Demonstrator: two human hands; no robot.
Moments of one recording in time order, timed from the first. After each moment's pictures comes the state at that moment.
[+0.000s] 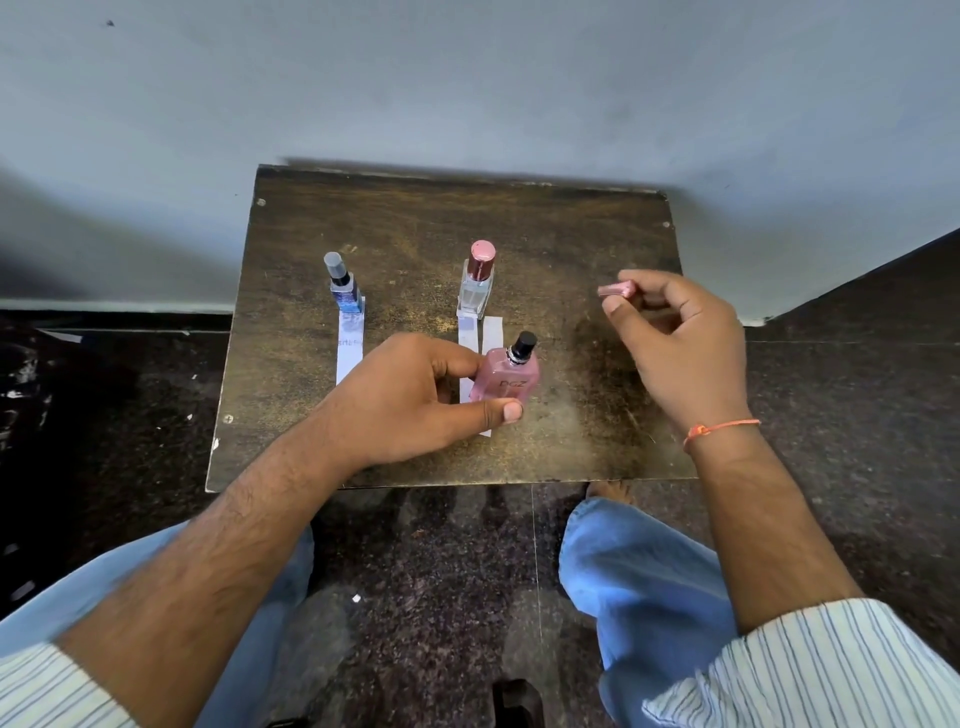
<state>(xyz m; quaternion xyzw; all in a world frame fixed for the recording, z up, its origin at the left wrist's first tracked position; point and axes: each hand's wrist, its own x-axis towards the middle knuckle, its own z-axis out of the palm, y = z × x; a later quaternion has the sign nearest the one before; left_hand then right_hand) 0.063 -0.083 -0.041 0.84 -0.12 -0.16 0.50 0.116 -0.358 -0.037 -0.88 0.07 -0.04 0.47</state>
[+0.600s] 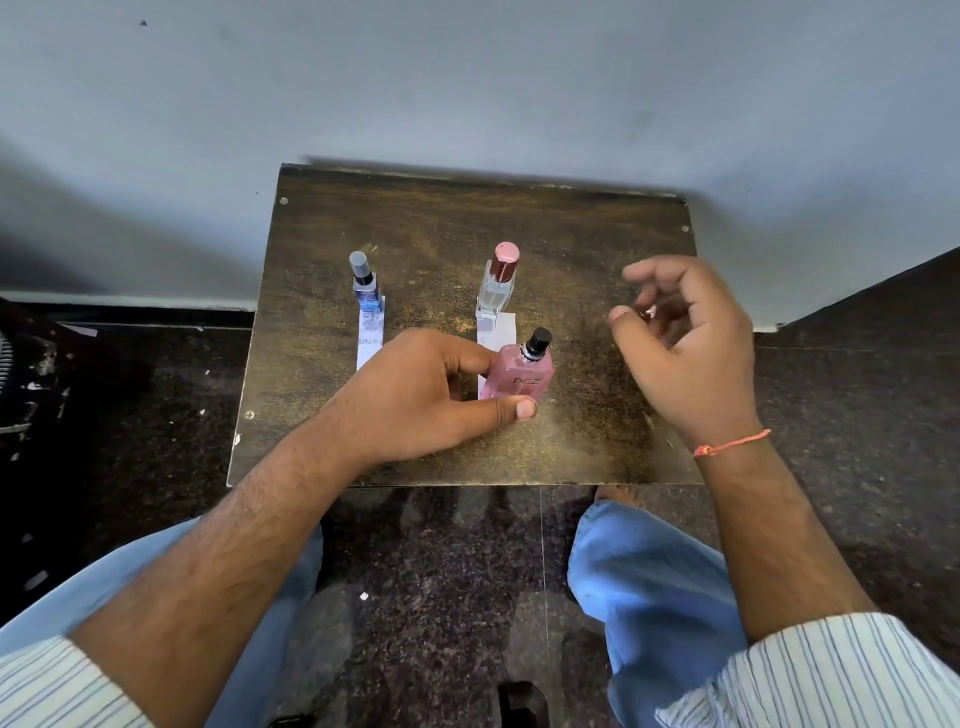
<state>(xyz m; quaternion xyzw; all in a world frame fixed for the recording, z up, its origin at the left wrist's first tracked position) 0.061 -0.075 -0.034 0.84 -0.12 -0.16 0.51 0.108 -0.344 -0.030 -0.88 -0.06 -0.10 0.46</state>
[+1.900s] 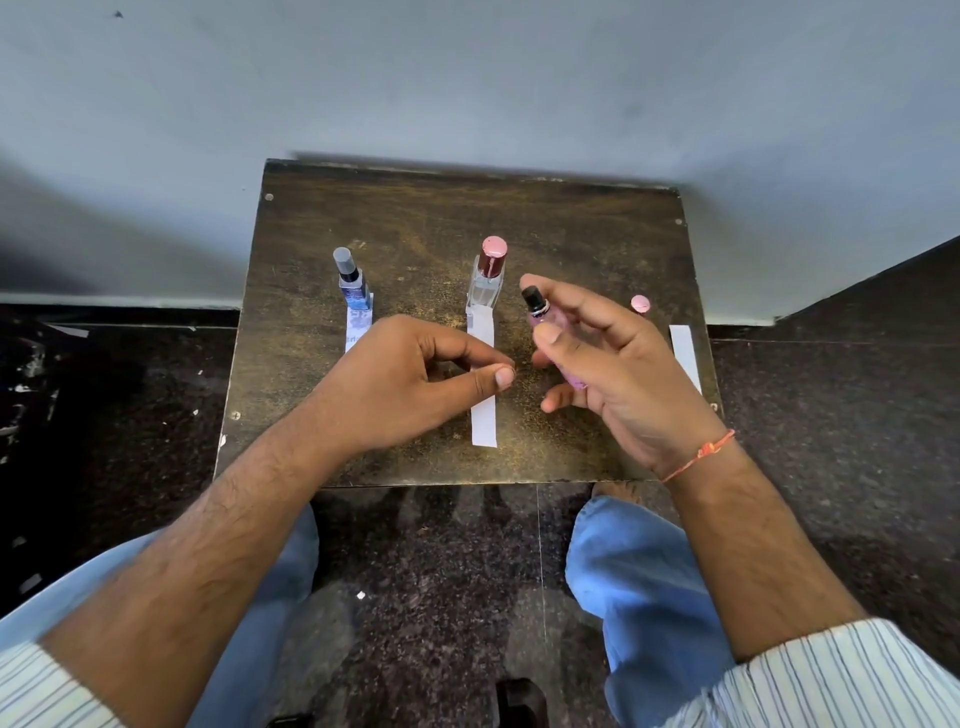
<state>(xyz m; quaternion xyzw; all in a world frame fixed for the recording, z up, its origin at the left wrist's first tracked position) 0.063 -0.080 -0.025 0.83 -0.07 -0.15 0.53 0.088 -0.310 -0.018 -0.65 0.02 0.24 0.72</state>
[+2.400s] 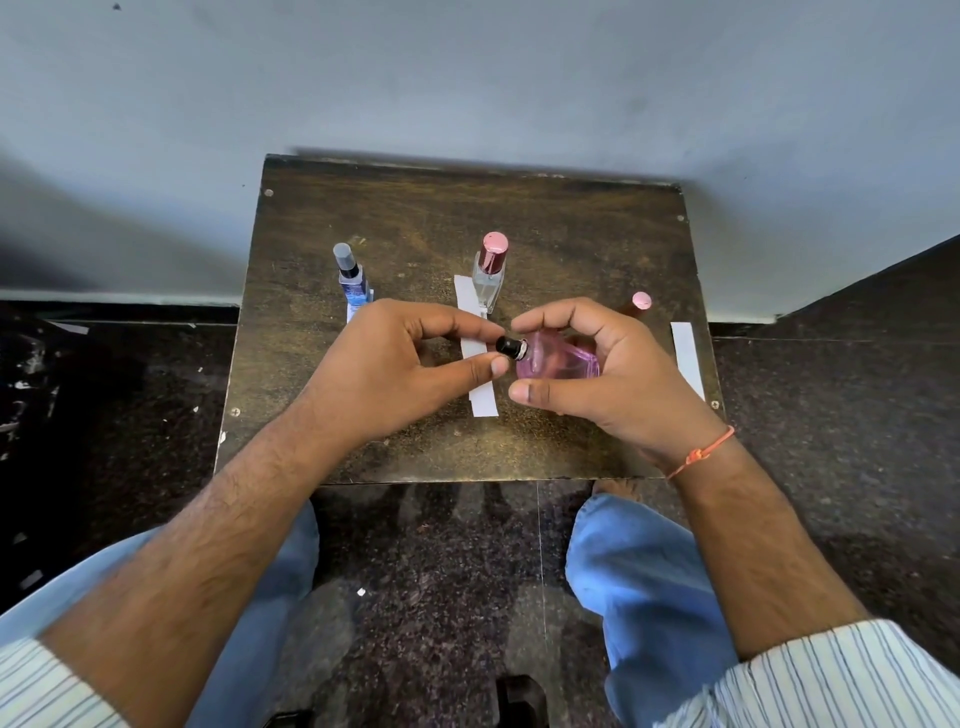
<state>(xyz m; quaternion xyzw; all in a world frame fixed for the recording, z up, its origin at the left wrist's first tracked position) 0.065 -0.076 -0.031 0.83 -0.04 -0.09 0.55 0.093 -0.320 -0.027 -0.78 -0.11 0.21 0.58</state>
